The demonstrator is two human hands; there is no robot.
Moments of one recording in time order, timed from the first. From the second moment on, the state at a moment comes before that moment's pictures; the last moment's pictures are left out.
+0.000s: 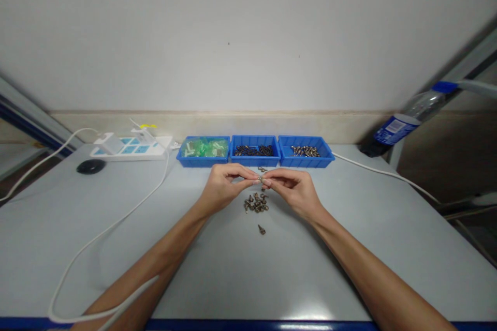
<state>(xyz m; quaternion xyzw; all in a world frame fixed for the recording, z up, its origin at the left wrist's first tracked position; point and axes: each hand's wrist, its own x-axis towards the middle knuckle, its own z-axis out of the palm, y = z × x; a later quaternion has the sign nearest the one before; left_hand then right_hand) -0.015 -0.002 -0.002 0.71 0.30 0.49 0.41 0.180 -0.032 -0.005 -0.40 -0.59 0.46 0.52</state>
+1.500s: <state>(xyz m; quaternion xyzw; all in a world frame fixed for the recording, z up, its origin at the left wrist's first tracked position) -0.001 -0.011 -0.001 0.65 0.39 0.49 0.43 0.185 -0.038 0.006 -0.35 -0.77 0.12 0.52</state>
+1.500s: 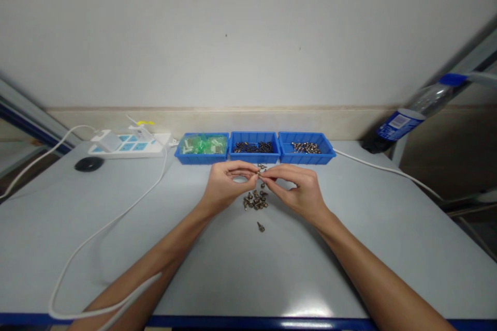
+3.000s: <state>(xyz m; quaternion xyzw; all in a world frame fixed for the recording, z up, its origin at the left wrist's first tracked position) -0.010 -0.011 0.011 0.70 0.34 0.49 0.39 0.192 -0.030 0.008 -0.41 -0.56 0.51 0.50</state>
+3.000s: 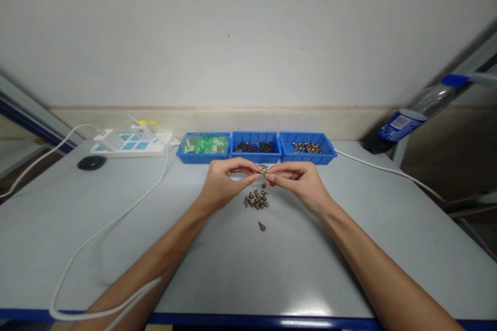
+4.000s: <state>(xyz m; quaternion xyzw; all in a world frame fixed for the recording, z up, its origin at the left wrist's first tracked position) -0.004 -0.016 0.010 0.69 0.37 0.48 0.39 0.188 -0.036 0.010 -0.44 -0.72 0.22 0.49</state>
